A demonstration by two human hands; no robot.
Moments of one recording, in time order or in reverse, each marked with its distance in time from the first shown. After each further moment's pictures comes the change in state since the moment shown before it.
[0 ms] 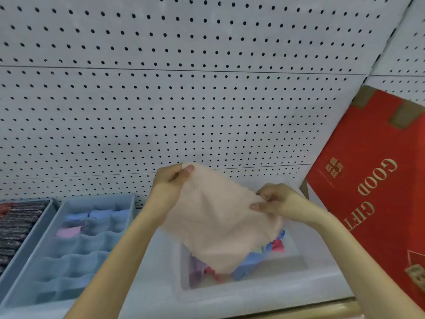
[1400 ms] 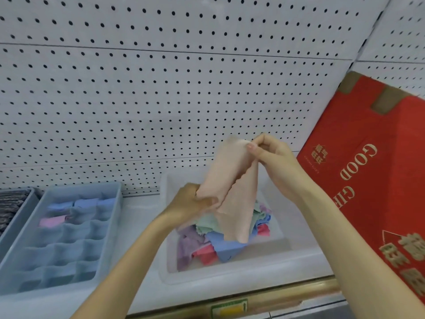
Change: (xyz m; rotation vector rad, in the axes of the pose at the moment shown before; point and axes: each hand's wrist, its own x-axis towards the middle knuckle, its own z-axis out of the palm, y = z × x) left_hand -0.028 -0.028 0.051 0.206 -0.405 -0.209; right_hand -0.008 -0.043 -0.015 0.558 0.278 -0.233
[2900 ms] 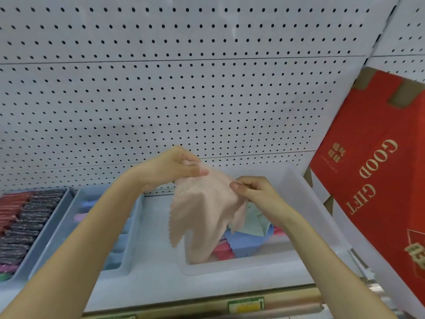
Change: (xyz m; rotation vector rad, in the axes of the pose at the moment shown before) left_hand -0.042 0.073 -0.079 0.268 -0.176 0.142; right_hand -0.030 0.059 0.047 0.002 -0.202 0.099
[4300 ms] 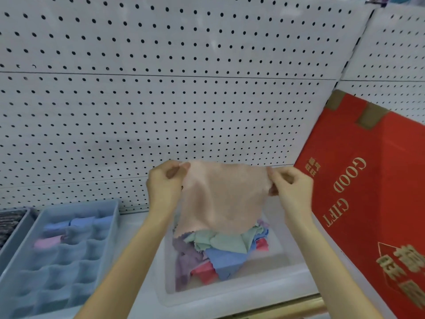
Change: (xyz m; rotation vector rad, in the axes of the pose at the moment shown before) left_hand 0.058 -0.026 0.049 -0.451 0.893 -0.041; right_hand -0.002 -0.029 -0.060 -0.025 0.849 -0.061
